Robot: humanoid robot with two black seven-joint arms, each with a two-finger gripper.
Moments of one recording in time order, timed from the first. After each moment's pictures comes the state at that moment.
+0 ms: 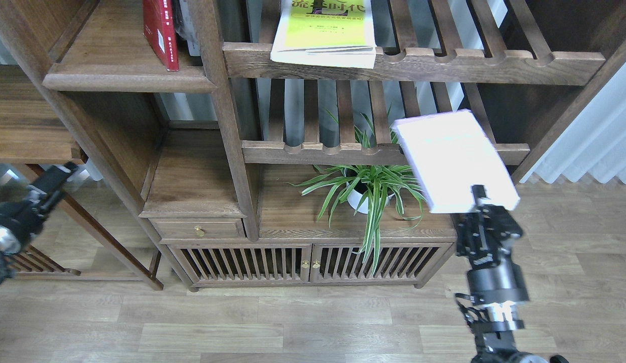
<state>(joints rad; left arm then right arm) -0.43 0.46 -1.05 -0.60 -0.31 -0.49 0.29 -0.22 -0.25 1.06 1.61 0.33 0.58 0.24</state>
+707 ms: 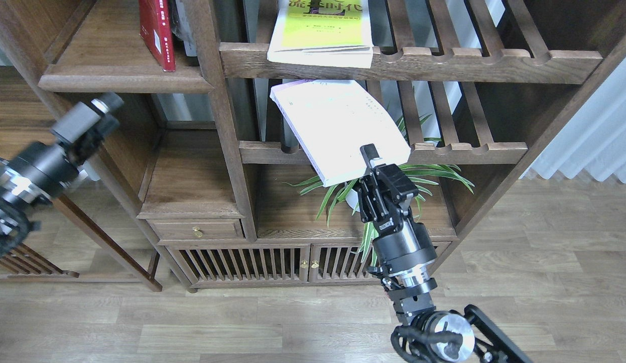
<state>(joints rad) -0.30 0.51 -1.31 -1.17 -0.44 -0.49 0.43 -0.13 0.01 0.98 1.67 0.13 0.42 0.24</state>
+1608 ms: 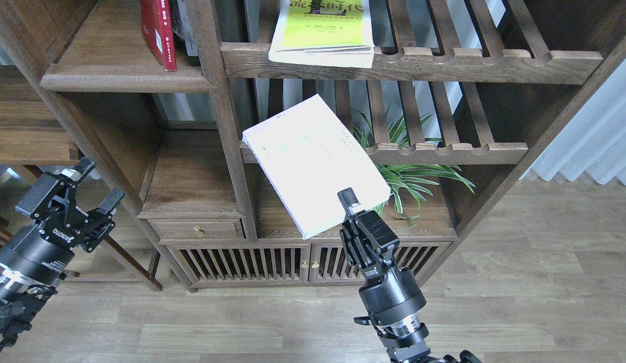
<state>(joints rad) 0.05 0.56 -1.18 -1.38 -0.96 -0.49 0.49 -0.25 0.01 0.91 1.64 0.03 0.52 0.19</state>
